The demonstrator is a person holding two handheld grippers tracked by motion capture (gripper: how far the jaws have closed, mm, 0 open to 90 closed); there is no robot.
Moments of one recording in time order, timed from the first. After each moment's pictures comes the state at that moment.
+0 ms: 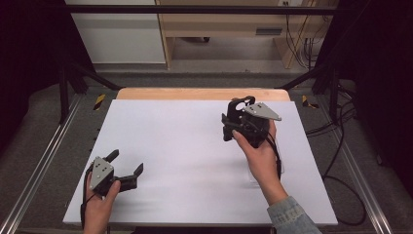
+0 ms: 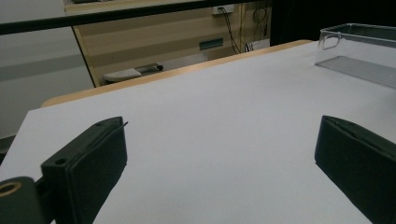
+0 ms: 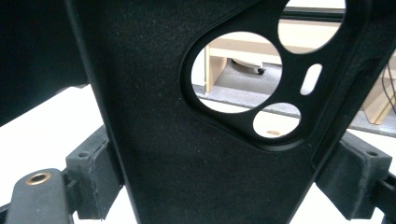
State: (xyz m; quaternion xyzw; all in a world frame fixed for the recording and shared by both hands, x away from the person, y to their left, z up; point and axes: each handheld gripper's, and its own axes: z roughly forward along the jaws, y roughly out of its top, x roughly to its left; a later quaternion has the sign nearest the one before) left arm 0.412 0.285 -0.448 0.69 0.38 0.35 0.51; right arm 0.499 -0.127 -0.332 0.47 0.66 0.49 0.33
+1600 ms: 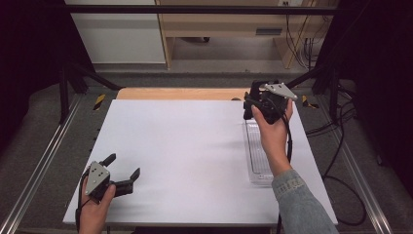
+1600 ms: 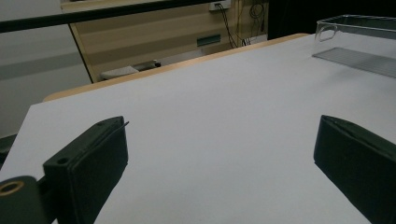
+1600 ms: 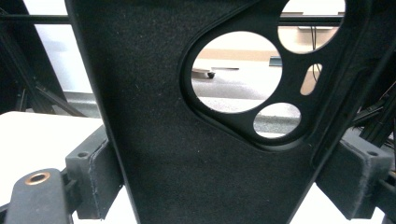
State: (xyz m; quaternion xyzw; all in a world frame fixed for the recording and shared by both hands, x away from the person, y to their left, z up) left arm 0.405 0.293 -0.453 0.70 0.37 0.35 0.51; right arm 0.566 -0.179 -0.332 0.54 0.60 0.46 0.38
